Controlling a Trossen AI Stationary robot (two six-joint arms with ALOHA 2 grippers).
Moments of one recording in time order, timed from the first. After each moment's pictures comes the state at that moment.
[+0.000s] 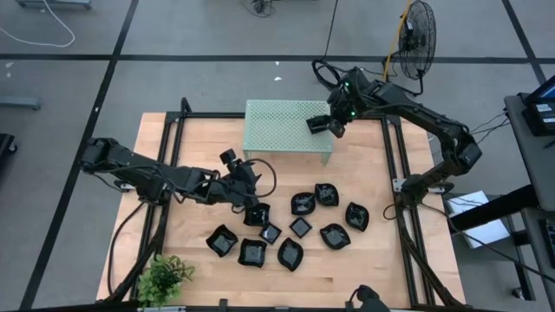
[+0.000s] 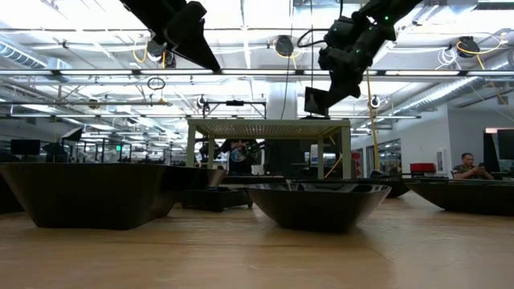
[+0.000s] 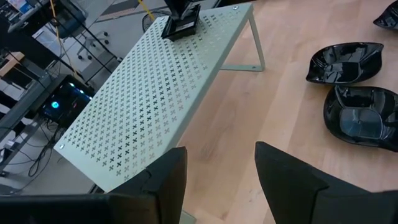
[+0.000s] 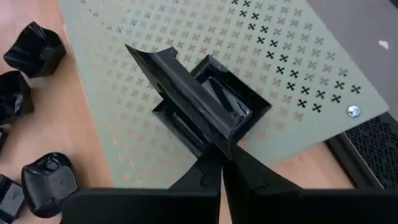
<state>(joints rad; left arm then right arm) -0.22 1.40 1.01 -0.35 -0.80 -0.14 -0.78 1.50 1.32 -0.81 -0.32 -0.20</state>
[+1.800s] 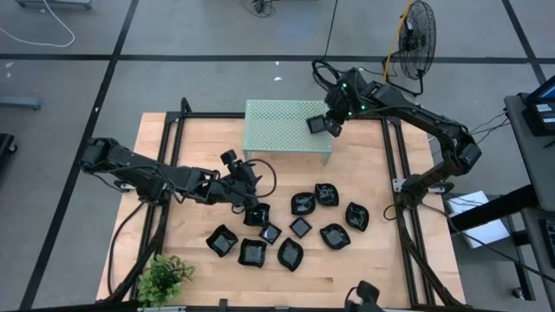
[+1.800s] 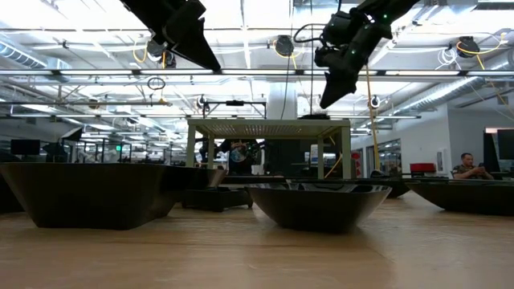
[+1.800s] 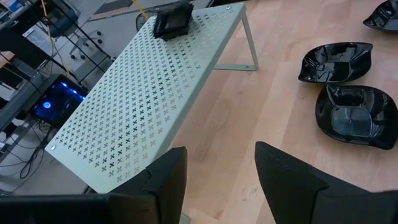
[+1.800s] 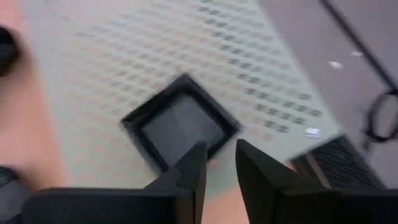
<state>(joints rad) -0.22 1.40 1.01 -0.35 -0.78 -0.14 -0.75 1.50 1.32 -0.72 -0.16 -0.23</state>
